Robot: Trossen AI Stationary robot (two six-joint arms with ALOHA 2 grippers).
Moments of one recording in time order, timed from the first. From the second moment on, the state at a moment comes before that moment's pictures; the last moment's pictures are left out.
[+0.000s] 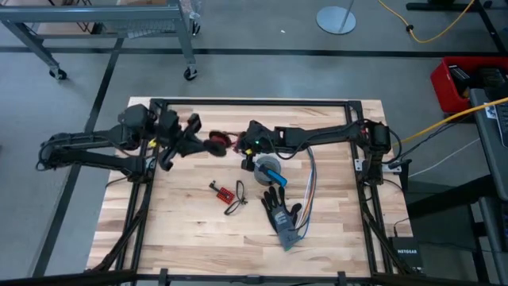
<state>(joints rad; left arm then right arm) 0.15 0.84 0.80 0.26 0.47 -0.33 -0.11 1.89 1.38 -0.15 0.12 -0.06</state>
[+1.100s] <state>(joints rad) -0.03 0.84 0.80 -0.48 0.50 -0.39 -0.25 1.89 1.38 -0.12 0.07 0.05</state>
